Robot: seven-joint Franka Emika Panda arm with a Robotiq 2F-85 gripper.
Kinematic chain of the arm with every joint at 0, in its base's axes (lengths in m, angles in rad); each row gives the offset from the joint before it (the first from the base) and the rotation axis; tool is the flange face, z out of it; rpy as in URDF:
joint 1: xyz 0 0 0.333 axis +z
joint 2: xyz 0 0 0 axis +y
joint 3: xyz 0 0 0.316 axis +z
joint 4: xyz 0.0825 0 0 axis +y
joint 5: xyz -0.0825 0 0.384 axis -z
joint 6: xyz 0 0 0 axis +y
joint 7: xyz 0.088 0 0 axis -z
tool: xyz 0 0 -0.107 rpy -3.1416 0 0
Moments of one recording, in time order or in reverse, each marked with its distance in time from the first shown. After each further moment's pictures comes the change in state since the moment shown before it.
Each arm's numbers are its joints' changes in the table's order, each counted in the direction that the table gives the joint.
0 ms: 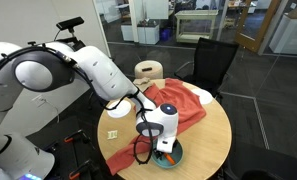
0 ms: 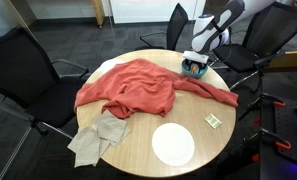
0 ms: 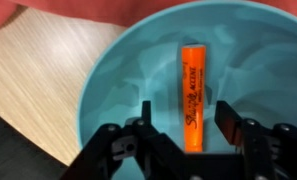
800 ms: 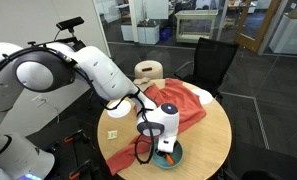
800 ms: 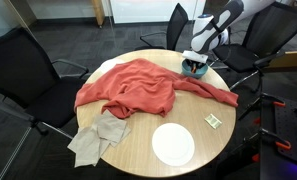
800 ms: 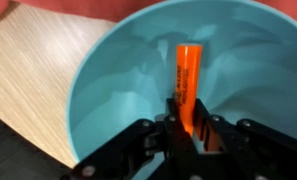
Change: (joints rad) arm 0.002 0.005 -0.004 -0.015 -0.003 0.000 0.000
